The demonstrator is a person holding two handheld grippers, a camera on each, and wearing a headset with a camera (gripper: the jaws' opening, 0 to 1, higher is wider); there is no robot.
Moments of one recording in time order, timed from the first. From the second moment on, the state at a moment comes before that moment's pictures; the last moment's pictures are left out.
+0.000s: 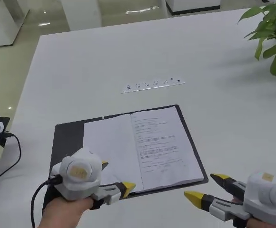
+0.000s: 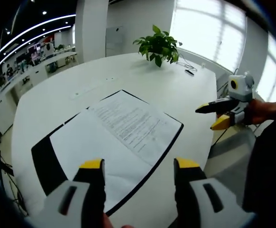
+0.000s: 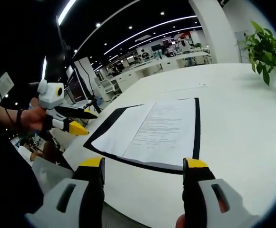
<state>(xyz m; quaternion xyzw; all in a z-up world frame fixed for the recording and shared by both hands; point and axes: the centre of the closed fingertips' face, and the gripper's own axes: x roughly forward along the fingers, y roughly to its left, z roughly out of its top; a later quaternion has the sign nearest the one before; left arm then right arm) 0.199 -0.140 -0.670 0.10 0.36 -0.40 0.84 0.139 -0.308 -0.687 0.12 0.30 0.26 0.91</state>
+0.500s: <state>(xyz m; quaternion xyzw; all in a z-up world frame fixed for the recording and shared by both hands) 0.216 -0.213 -0.686 0.12 0.36 -0.46 0.81 0.140 -0.327 -0.686 0.13 0.30 0.25 0.91</state>
